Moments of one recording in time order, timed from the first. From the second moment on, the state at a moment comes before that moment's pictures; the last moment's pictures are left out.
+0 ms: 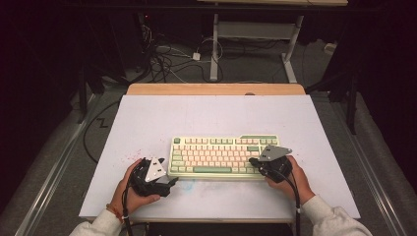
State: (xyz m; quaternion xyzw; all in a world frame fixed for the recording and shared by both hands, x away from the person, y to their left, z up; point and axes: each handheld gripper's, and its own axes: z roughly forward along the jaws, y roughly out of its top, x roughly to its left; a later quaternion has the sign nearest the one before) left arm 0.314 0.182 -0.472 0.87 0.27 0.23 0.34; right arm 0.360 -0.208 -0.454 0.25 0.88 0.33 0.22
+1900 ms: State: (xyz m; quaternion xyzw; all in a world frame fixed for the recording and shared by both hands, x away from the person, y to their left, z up) left arm 0.365 0.116 -0.449 0.90 0.25 0.15 0.33; right arm 0.353 -0.208 -0.459 0.25 0.88 0.33 0.24
